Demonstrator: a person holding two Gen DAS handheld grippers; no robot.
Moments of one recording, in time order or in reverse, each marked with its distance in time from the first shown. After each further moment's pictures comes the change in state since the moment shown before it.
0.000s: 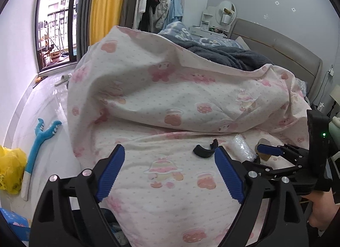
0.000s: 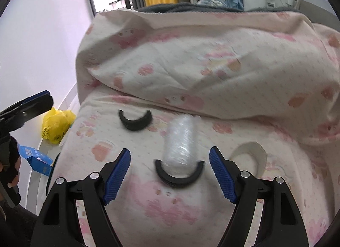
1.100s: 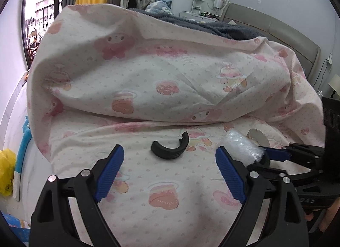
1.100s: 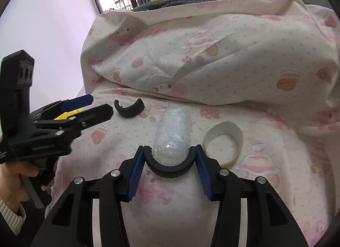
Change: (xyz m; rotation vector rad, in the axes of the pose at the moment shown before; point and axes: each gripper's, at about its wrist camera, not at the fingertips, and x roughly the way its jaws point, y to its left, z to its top) left arm 0.071 -0.059 -0.009 0.028 0.089 -0.030; right arm -0.017 -0.036 -0.013 0.006 0.029 0.106
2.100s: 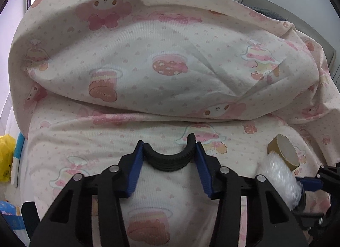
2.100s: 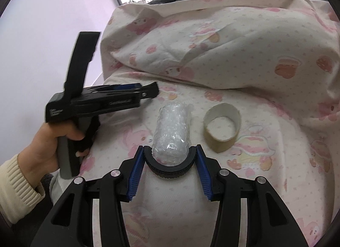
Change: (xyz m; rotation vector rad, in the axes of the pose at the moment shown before) left arm 0.065 -0.010 0.003 -0.067 0.102 0.063; right arm -0.017 -0.013 -0.019 -0.079 0.057 0.139
